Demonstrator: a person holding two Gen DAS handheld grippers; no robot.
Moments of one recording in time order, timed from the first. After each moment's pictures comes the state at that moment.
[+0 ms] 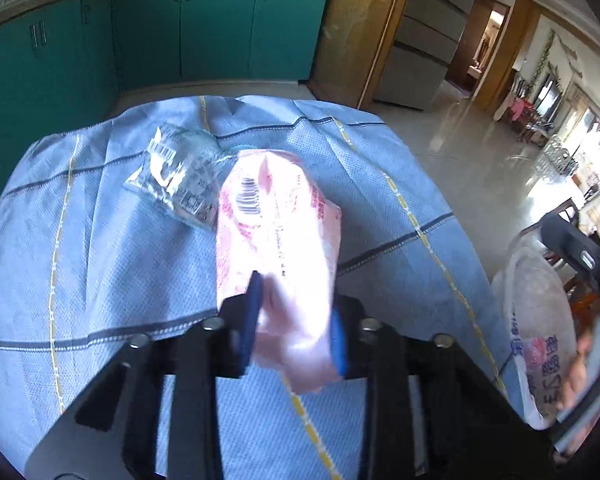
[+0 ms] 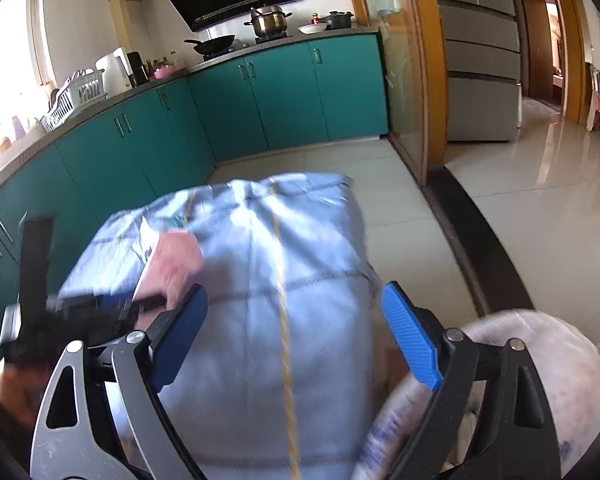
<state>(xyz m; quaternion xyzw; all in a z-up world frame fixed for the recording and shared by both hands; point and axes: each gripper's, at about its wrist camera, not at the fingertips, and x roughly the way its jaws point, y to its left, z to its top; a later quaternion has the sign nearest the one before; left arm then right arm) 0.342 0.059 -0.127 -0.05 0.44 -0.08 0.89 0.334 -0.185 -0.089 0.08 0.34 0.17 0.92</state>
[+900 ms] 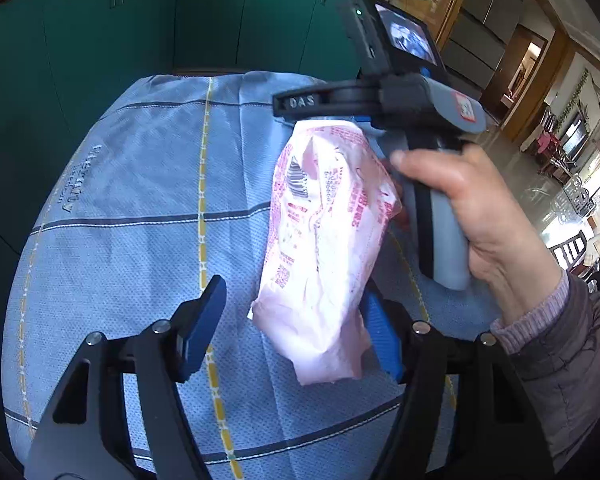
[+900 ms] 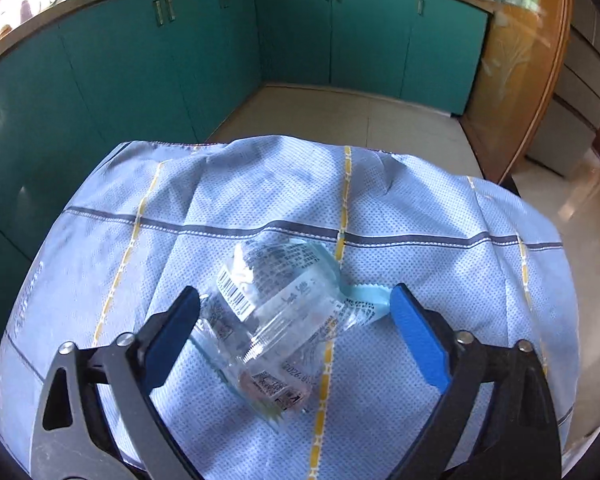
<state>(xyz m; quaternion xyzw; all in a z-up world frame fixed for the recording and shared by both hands) 0.241 0.156 -0.120 -0.10 0.44 -0.01 0.89 0.444 0.063 -0.135 -0.09 0.43 0.22 0.87</state>
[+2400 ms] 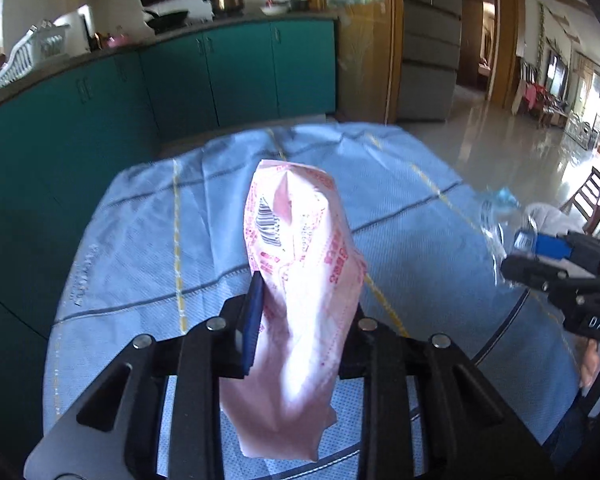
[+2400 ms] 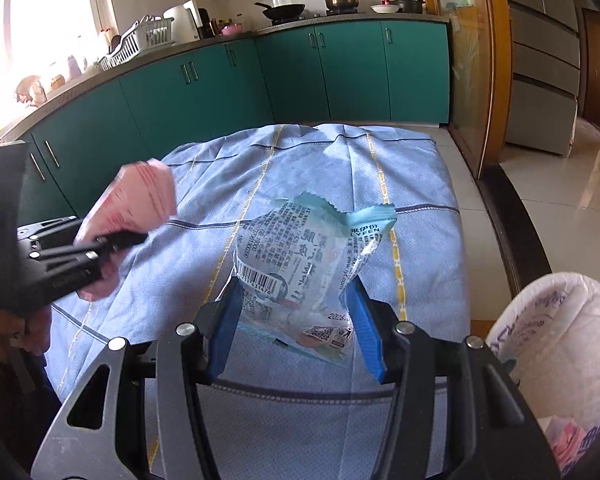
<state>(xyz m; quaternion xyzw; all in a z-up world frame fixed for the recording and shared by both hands) 0.233 0.094 -0.089 0.05 0.35 -0.01 0.94 0.245 -0.141 -0.114 0.02 0.35 0.25 0.90</state>
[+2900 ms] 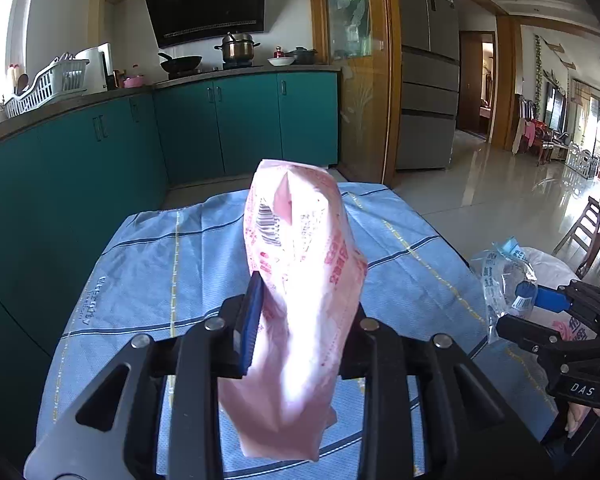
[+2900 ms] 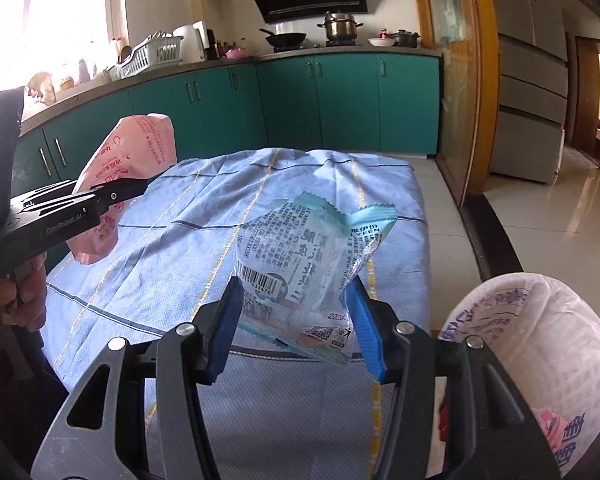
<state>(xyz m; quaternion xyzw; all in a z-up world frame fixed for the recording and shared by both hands) 0.213 0.063 -0.063 0.03 0.27 -0.01 0.96 0.199 -0.166 -0.101 0.00 0.30 0.23 0.93</state>
